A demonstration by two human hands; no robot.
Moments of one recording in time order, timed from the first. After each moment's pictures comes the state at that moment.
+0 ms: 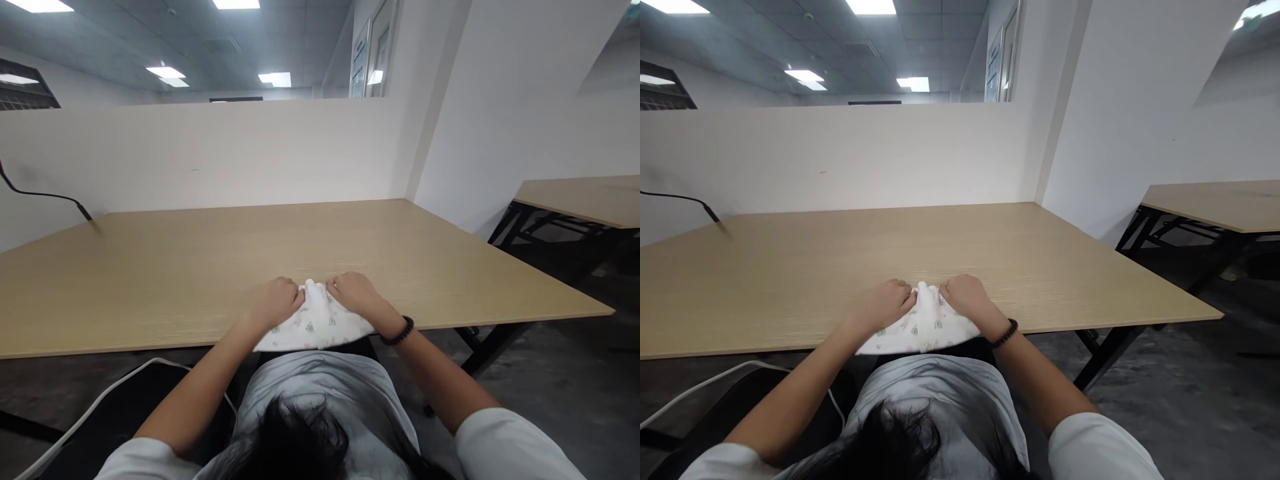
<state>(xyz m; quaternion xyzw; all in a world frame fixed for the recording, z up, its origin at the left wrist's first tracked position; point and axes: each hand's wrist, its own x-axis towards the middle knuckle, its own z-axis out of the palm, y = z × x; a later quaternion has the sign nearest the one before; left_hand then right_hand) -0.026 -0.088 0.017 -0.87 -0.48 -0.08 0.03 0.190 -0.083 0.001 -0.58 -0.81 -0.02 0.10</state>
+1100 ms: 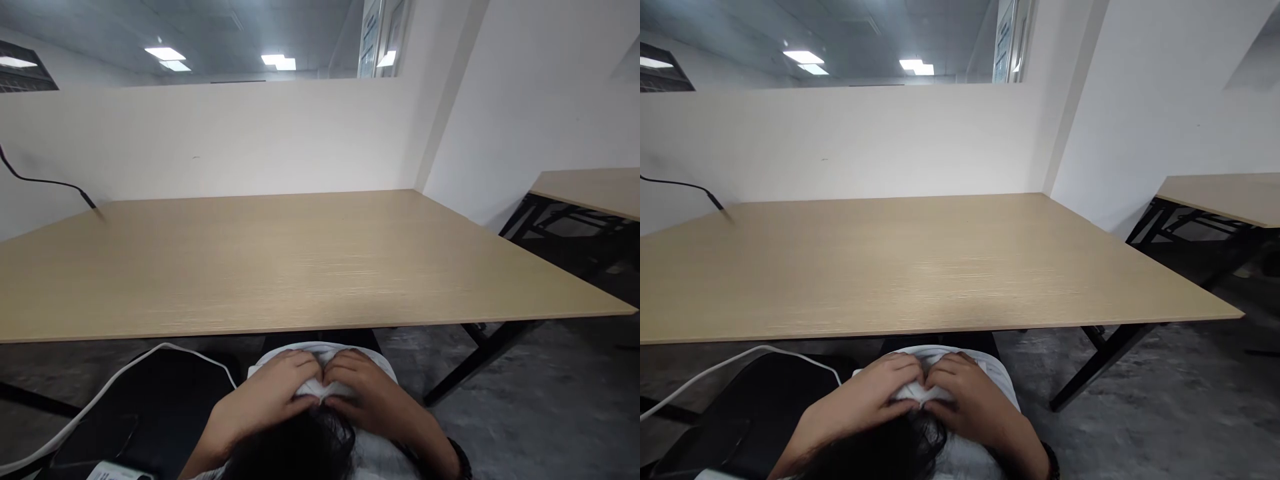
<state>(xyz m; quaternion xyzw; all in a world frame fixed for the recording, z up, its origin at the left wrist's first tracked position) -0.050 -0.207 -0.024 -0.90 -0.33 -0.08 -0.28 0.183 -0.236 -0.057 -0.36 -0.85 0.25 0.28</state>
